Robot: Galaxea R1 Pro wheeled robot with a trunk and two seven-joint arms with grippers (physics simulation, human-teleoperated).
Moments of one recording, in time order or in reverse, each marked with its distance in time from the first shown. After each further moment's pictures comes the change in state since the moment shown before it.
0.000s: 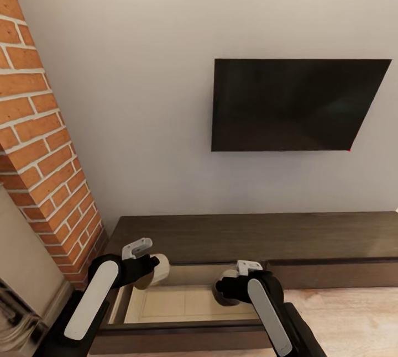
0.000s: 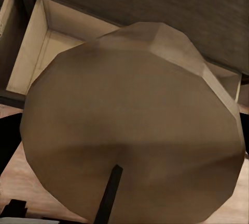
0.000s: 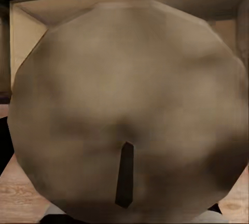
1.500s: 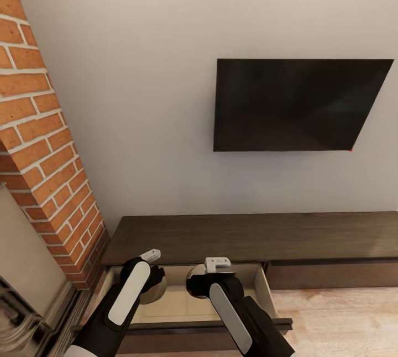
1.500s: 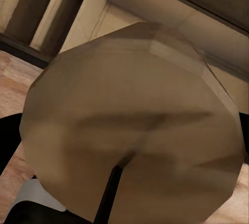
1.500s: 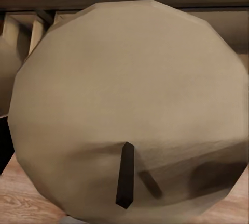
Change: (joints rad) left arm -0.083 -0.118 -0.057 0.332 -0.112 -0.196 0.149; right arm -0.100 0.094 0.237 0.219 0.000 -0.237 -0.017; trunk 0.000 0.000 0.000
